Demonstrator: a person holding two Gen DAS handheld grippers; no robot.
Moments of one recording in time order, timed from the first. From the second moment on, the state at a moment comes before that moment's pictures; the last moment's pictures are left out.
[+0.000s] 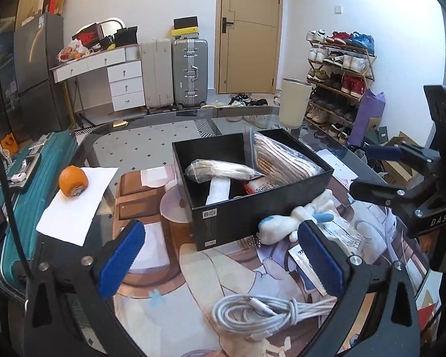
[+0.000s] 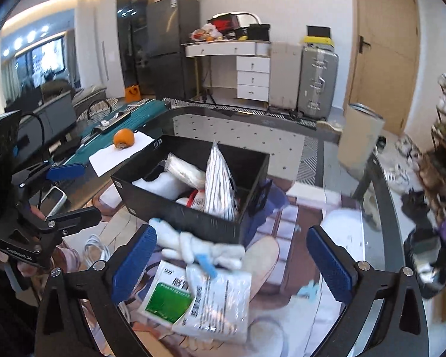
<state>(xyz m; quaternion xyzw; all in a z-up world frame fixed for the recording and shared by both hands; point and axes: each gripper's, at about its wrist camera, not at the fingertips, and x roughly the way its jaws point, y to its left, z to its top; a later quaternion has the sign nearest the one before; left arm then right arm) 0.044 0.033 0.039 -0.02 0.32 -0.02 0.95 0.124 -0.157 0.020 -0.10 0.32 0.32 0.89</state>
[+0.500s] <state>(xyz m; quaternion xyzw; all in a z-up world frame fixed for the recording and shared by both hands) 0.016 0.022 0.030 -0.02 0.32 0.00 0.95 0.099 -0.179 0.004 -0.07 0.35 0.30 0.88</state>
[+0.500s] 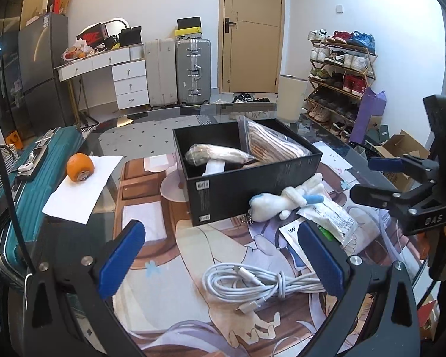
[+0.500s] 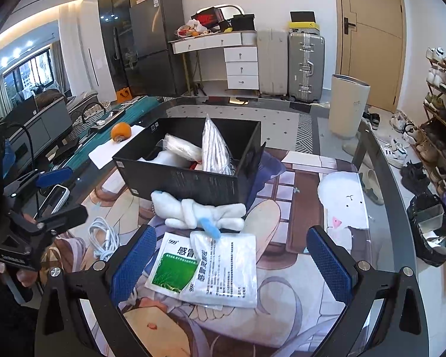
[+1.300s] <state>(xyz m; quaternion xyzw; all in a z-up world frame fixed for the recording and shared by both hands) 0.013 0.021 0.004 -0.04 0.35 0.02 0.94 0.102 -0.183 -0.027 -0.08 0.40 0.30 0.86</state>
